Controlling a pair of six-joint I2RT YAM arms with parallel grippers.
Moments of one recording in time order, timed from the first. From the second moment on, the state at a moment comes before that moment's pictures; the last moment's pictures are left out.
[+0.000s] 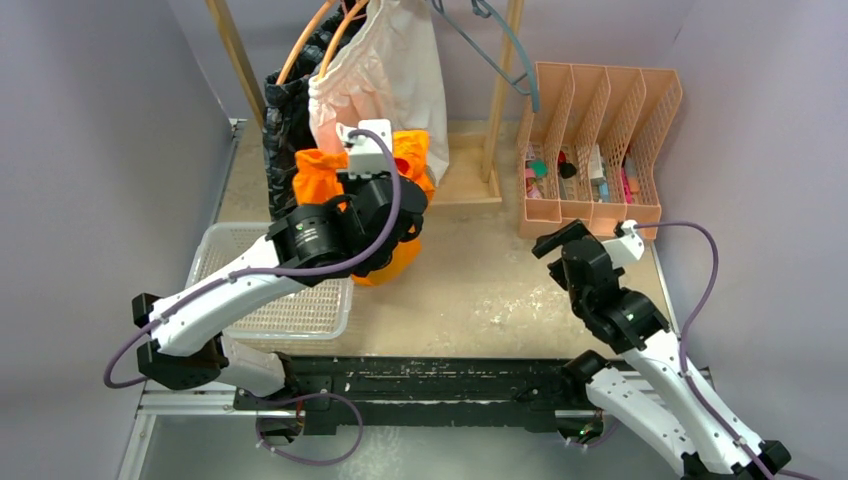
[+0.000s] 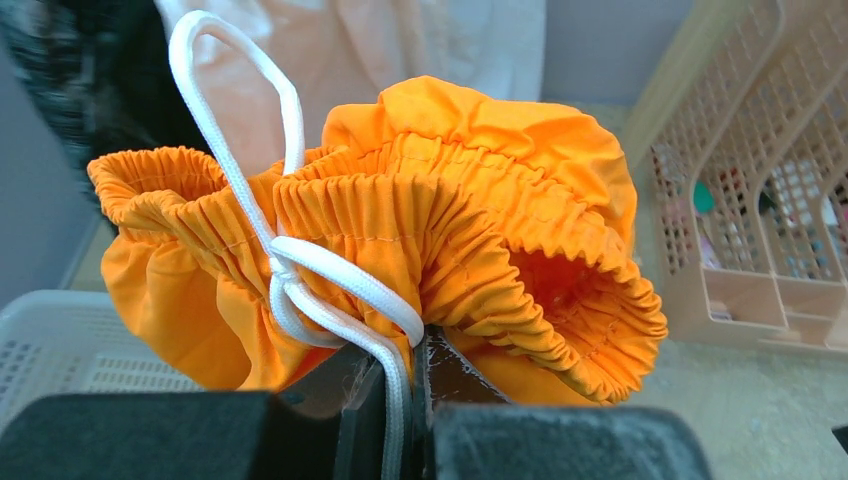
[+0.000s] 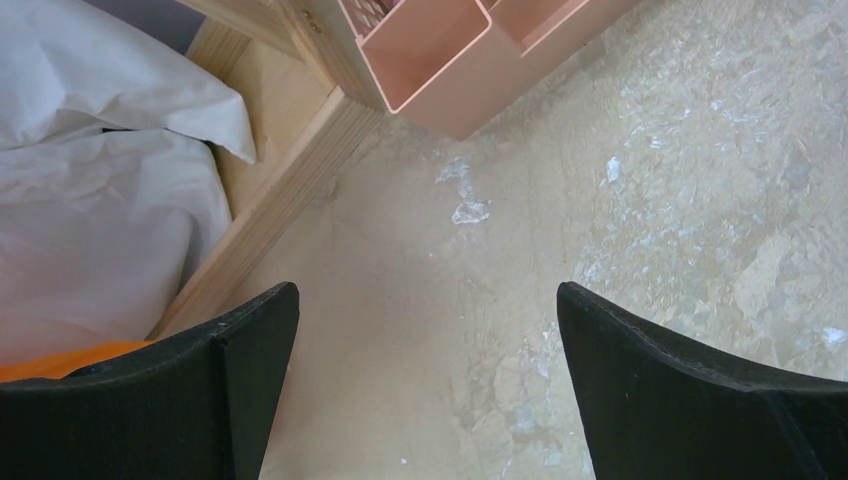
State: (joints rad) left arm -1.16 1.40 1.76 -0.92 -1.11 -0.57; right arm 0.54 0.65 0.75 -0.76 0.64 1.11
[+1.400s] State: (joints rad) left arm -0.60 1.05 1.64 -1.27 -1.24 -0.78; right arm 0.54 0.81 0.71 -0.59 0.47 0.99
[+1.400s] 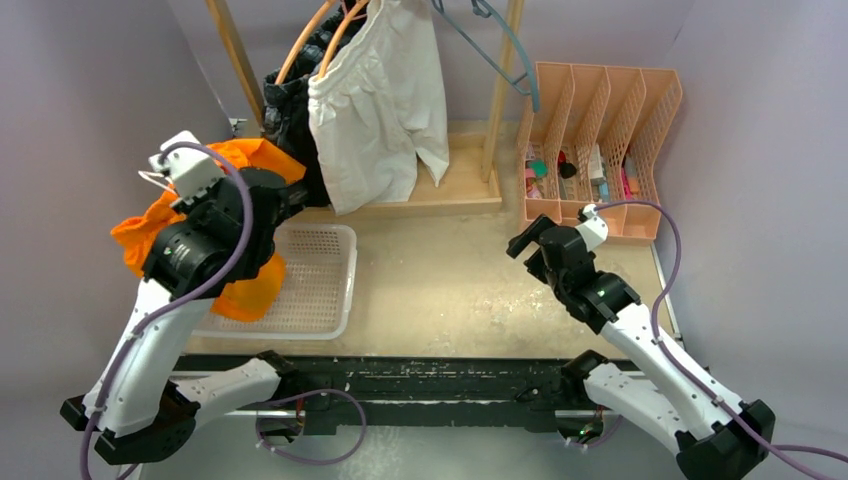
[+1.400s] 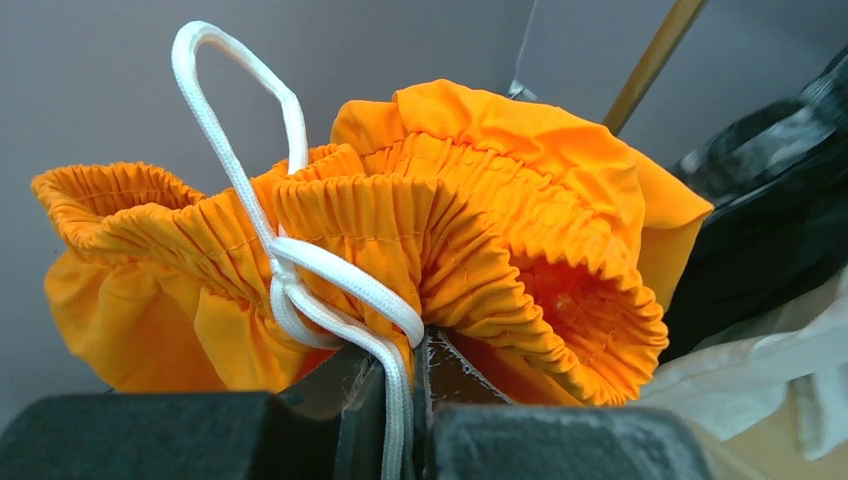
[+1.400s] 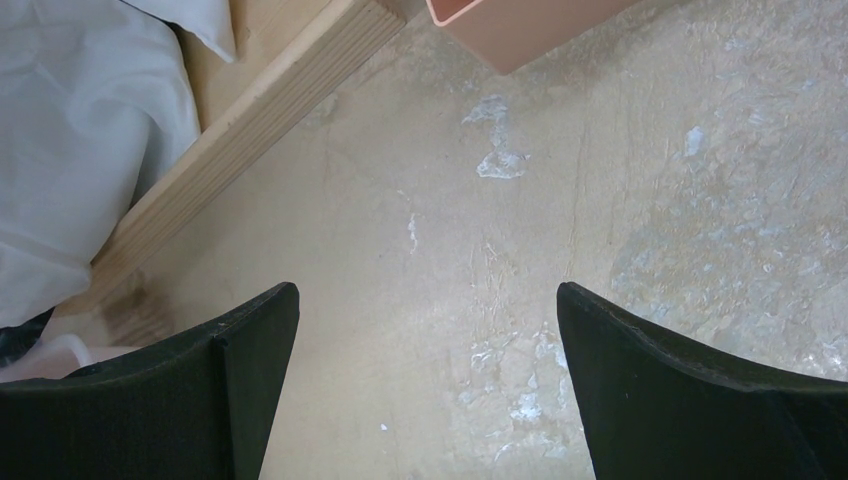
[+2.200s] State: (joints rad) left arm -0.59 0.90 1.27 -1.38 -1.24 -1.22; right arm 0.54 0.81 0.71 -0.59 0.46 0.98
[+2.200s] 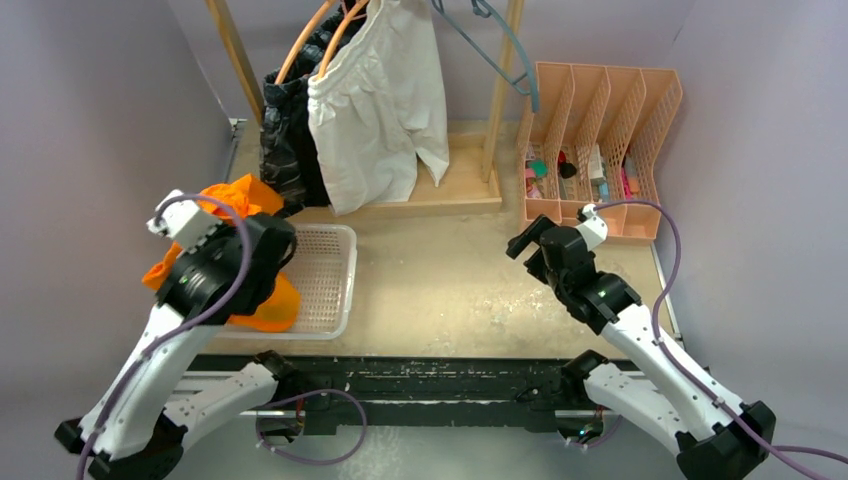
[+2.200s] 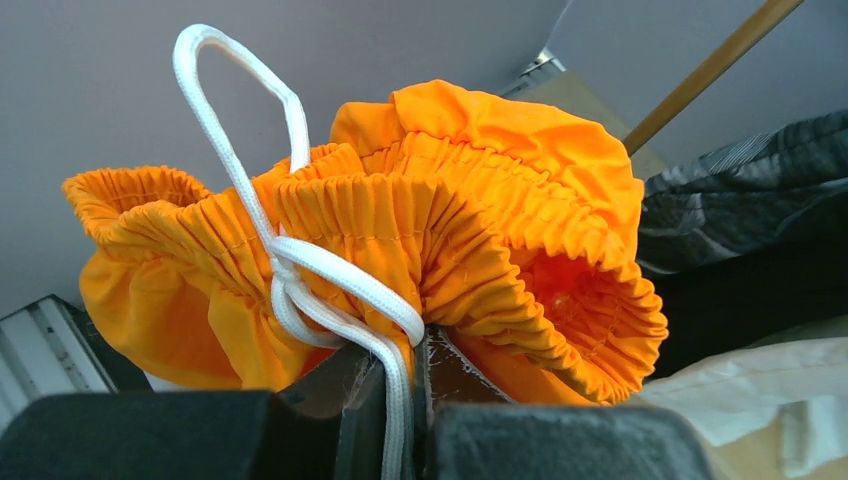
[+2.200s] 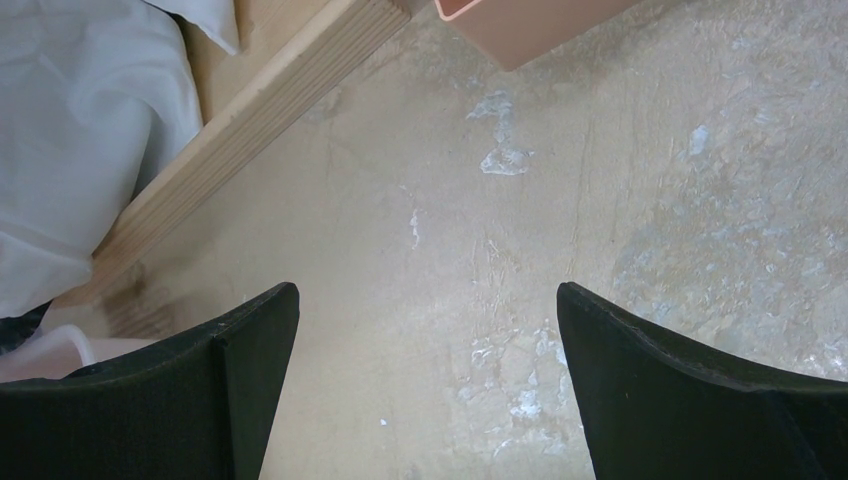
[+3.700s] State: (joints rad) left arm 0.12 1.20 0.88 -0.76 -0.51 -0.67; right arm 0.54 0.70 0.70 -0.64 0.49 0.97
